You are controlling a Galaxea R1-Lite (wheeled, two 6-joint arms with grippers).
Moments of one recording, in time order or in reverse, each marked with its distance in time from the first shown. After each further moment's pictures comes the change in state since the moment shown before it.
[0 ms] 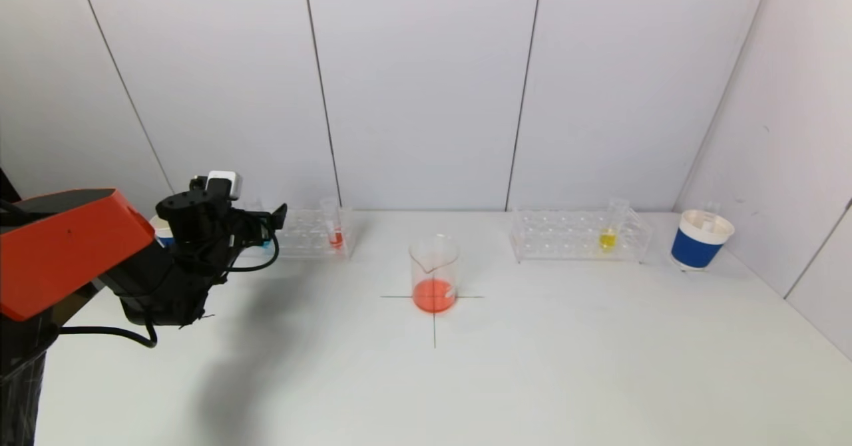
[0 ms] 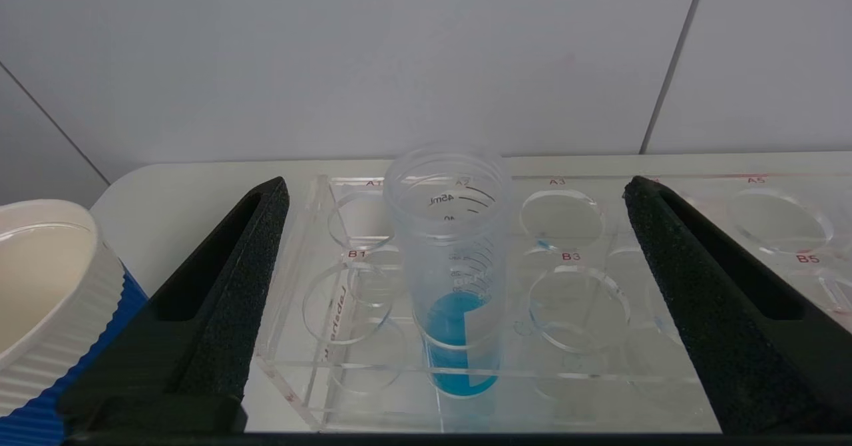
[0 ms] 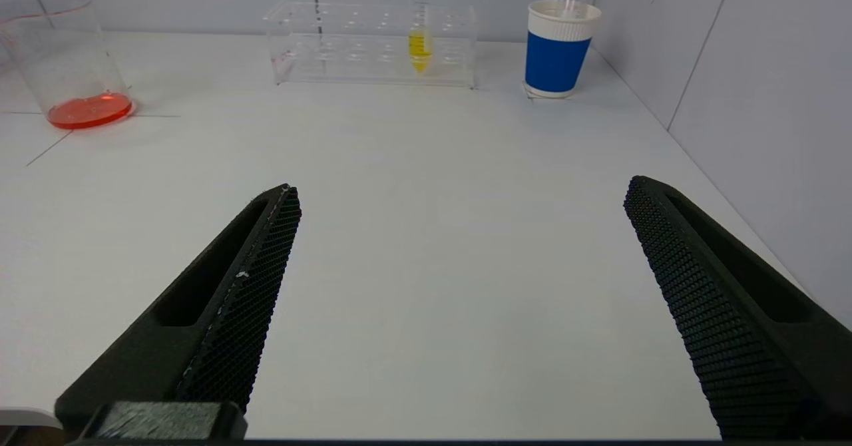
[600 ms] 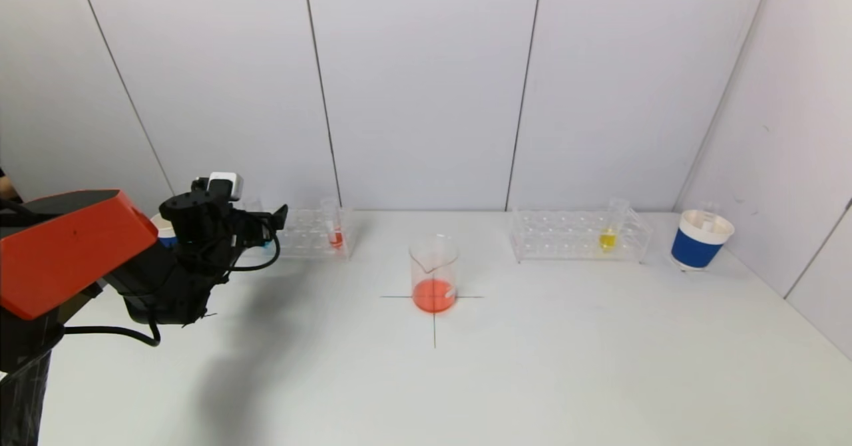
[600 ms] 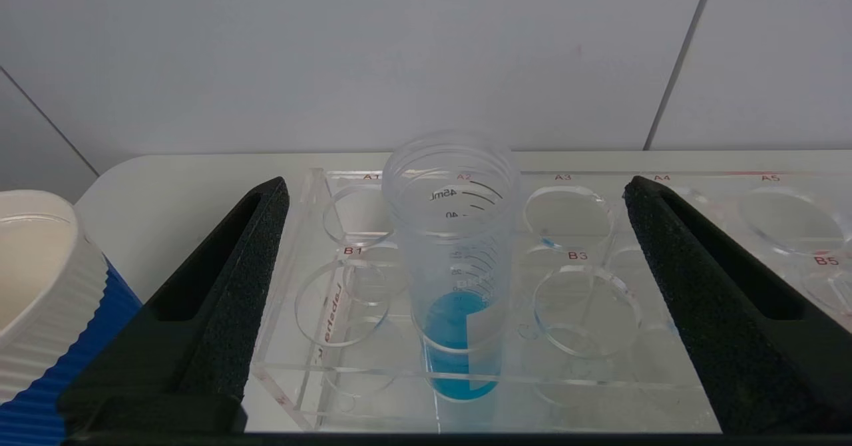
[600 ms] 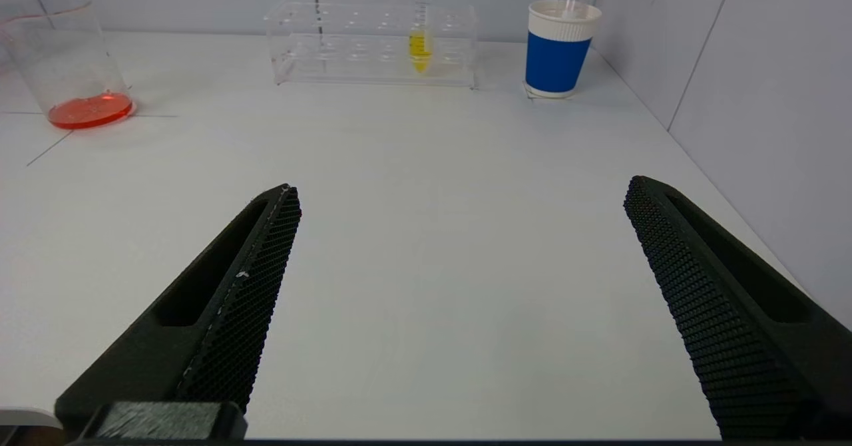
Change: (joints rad) left arm 0.002 0.016 -0.021 0.011 0.000 -0.013; right arm 0.000 0.000 0.000 0.000 0.000 0.000
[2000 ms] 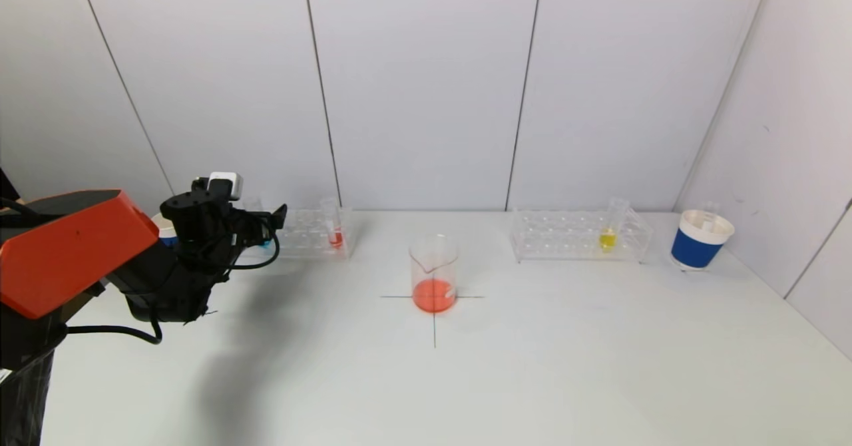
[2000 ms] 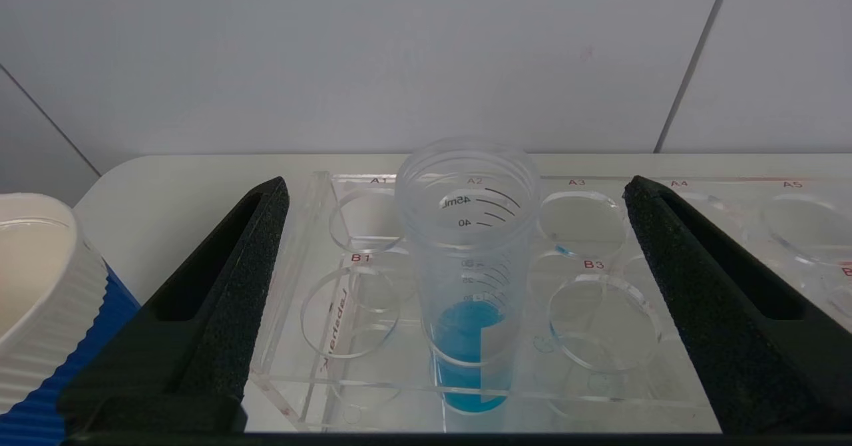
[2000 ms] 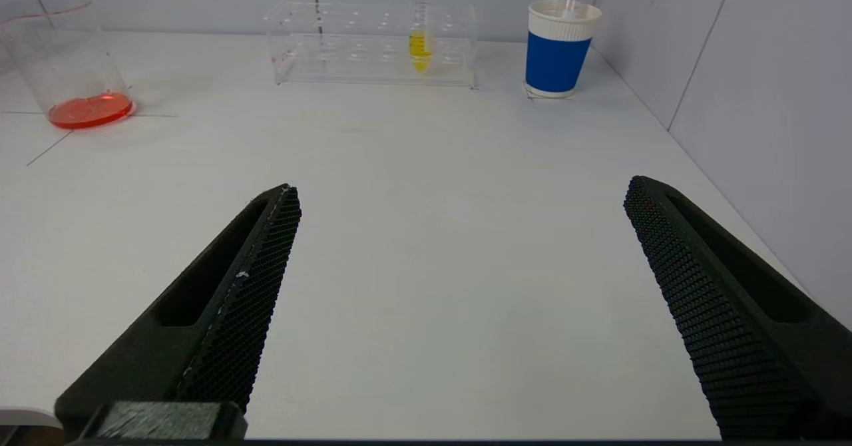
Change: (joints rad) left arm 0.006 0.013 -0.024 0.012 0.000 0.000; right arm 0.000 0.000 0.000 0.000 0.000 0.000
